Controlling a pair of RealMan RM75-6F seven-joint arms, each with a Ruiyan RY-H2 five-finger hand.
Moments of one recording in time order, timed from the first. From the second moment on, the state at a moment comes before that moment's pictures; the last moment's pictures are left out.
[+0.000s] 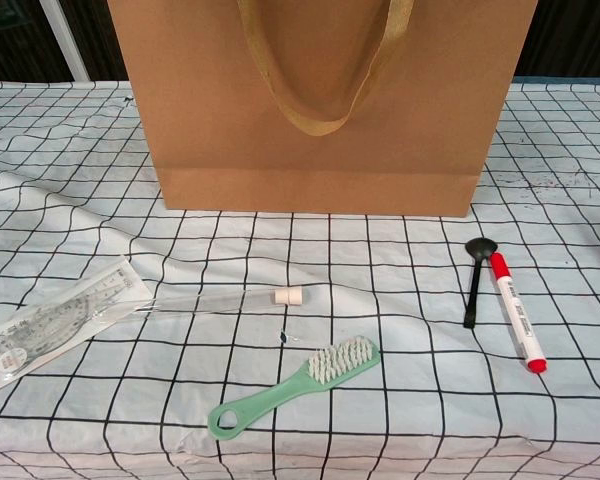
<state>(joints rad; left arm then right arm) -0.81 -1.37 -0.45 -1.87 1.34 1.22 0.43 0.09 -1.30 0.08 -1.41 -1.55 1.56 -0.14</state>
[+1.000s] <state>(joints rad) -0.90 -1.38 -0.53 -1.89 0.94 1.23 0.50 0.09 -1.30 0.08 -1.41 -1.55 1.56 -0.14</state>
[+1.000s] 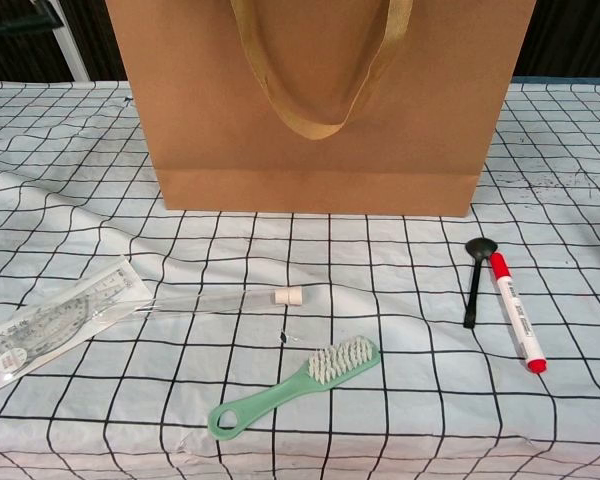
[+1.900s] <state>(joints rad) -0.23 -1.03 0.07 -1.83 1.49 1.59 0.24 0.09 -1.29 0.09 -1.41 -1.55 1.57 -0.14</state>
